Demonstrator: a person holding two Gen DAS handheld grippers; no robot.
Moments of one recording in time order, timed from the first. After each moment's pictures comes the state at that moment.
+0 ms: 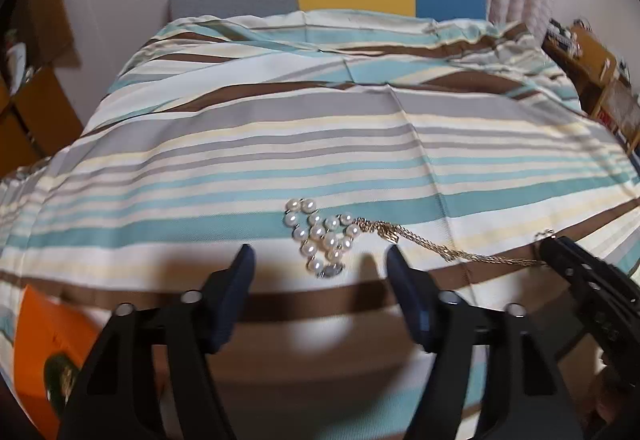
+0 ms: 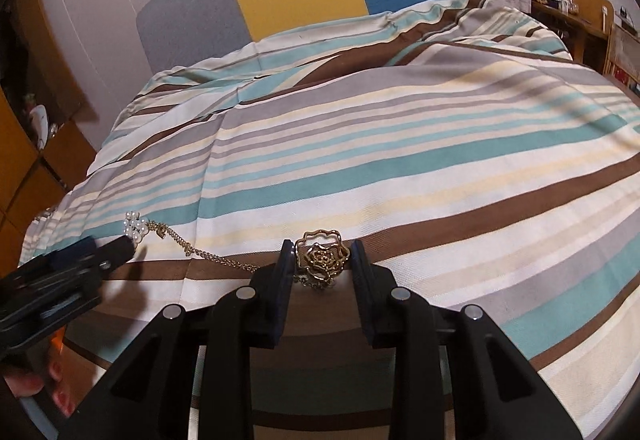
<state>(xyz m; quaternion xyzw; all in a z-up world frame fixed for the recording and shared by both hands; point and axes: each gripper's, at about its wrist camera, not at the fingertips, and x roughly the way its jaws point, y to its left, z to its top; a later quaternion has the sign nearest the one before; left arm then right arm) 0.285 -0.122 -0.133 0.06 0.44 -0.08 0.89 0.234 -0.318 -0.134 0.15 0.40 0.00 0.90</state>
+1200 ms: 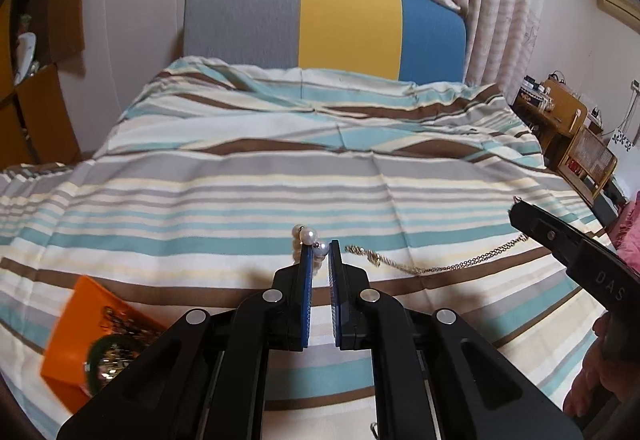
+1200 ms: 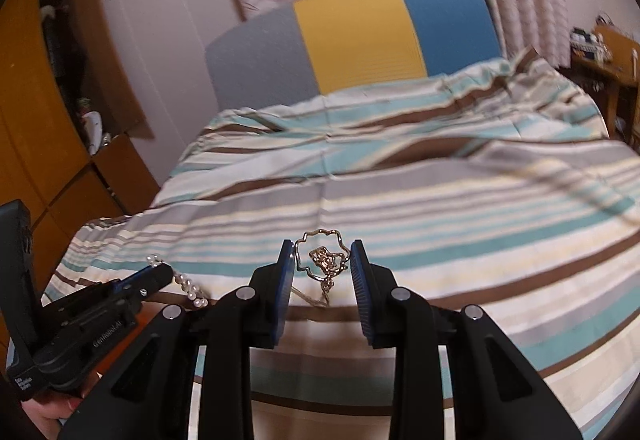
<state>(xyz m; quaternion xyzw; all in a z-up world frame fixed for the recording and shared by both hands) 0.230 -0.076 -0.063 -0.01 0.35 -0.12 0.93 0.211 -0.267 -0.036 0.12 0.30 0.09 0.94</state>
